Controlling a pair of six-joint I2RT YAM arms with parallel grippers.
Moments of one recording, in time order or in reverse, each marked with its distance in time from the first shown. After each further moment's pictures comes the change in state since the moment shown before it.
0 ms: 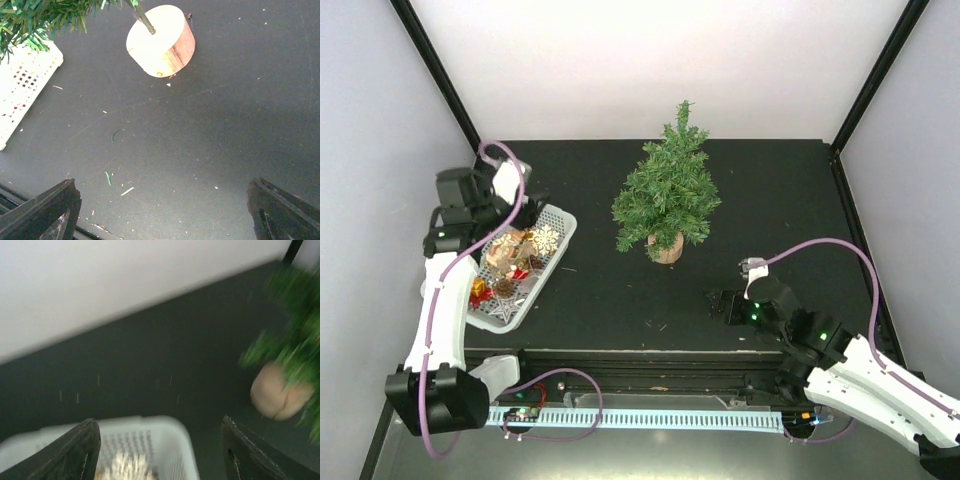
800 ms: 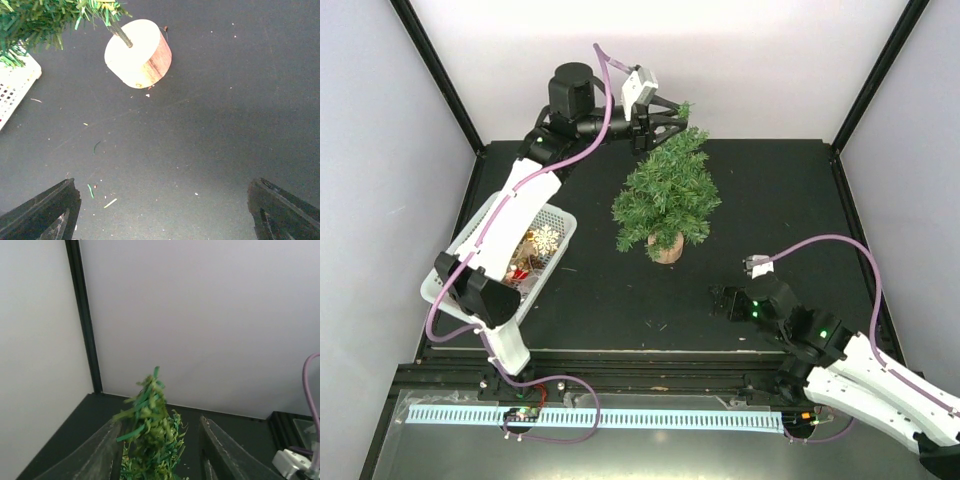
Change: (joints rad) left arm -0.625 0.697 0.882 0.157 0.237 -0.245; right arm 0.000 0.034 0.025 -0.038 0.083 0.013
